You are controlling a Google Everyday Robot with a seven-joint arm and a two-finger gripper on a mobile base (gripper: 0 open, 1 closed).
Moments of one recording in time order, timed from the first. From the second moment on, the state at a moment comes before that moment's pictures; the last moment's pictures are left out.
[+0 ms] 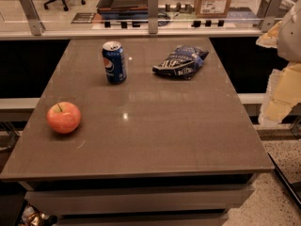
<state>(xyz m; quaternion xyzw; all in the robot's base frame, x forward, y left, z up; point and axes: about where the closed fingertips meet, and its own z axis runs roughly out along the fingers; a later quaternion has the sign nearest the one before) 0.438 -0.214 0.985 -0.60 0.78 -0.04 0.17</state>
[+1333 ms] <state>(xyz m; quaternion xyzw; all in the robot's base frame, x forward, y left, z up) 0.448 -0.160 0.971 -0.58 0.77 0.03 0.28</state>
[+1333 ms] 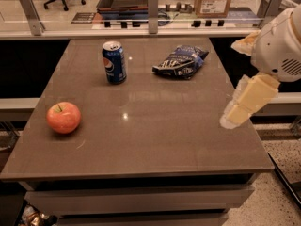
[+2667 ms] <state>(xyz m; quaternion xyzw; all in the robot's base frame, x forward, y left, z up) 0.460 0.012 0.935 -0.61 0.65 0.19 0.42</state>
